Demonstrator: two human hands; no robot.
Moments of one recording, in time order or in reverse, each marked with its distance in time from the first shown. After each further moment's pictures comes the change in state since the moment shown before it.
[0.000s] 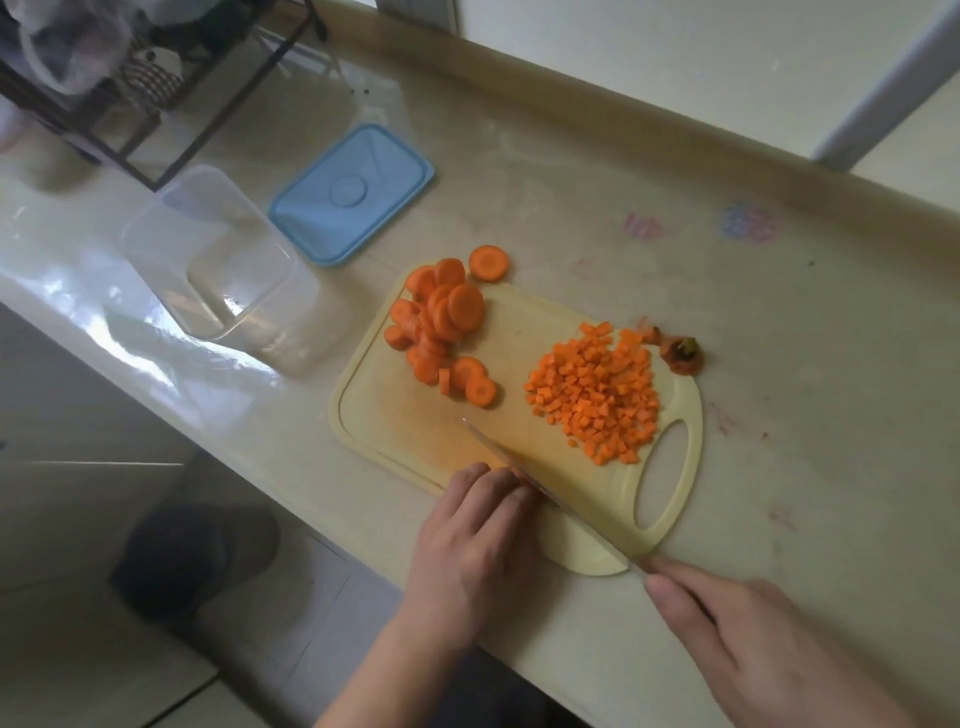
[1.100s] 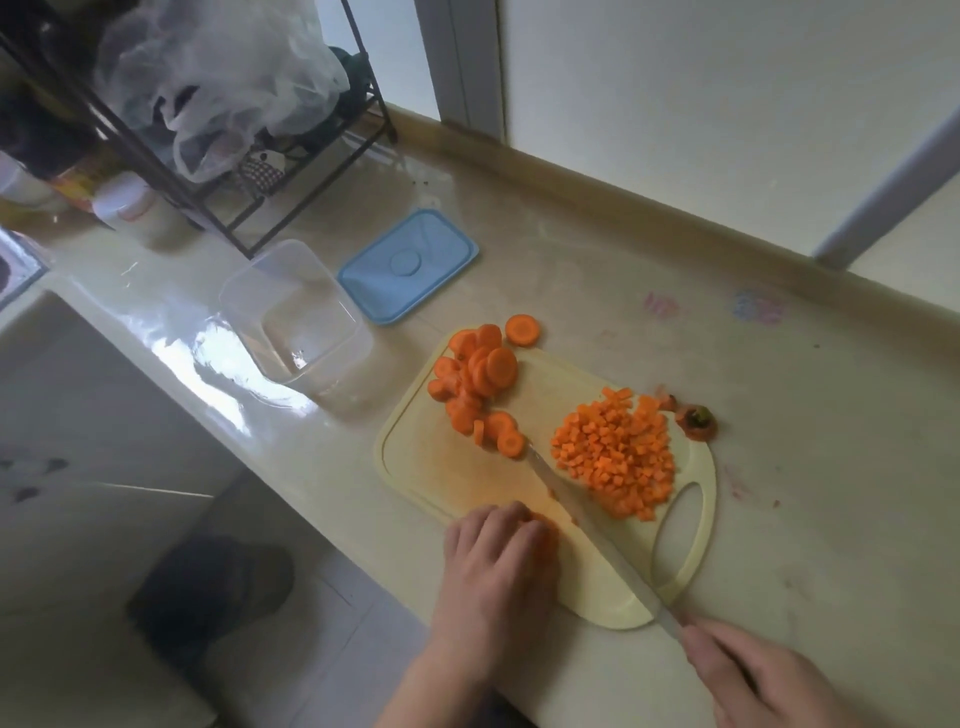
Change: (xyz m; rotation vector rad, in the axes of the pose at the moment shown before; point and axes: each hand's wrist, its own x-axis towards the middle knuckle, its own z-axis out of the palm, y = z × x) left_hand 0.006 0.007 0.000 0.041 0.115 -0.116; right_hand -0.004 -0.002 -0.001 0.166 0.154 0.060
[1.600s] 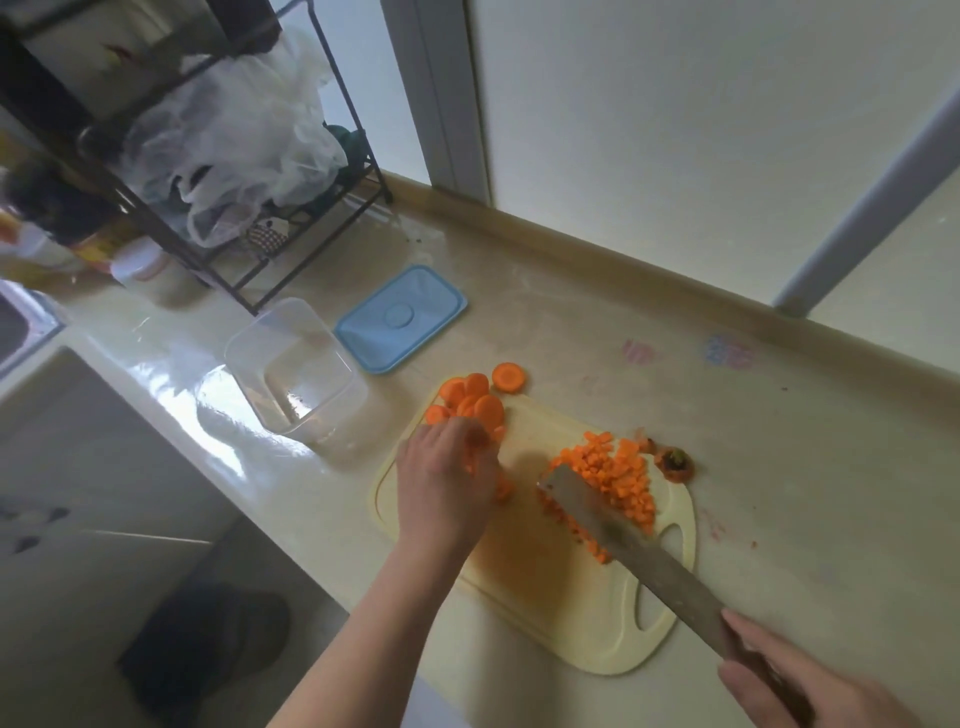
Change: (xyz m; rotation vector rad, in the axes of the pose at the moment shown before) left_hand 0.123 -0.019 -0.026 0.058 0.134 -0.297; right_hand -0.006 -0.002 -0.033 -0.032 0.306 0.063
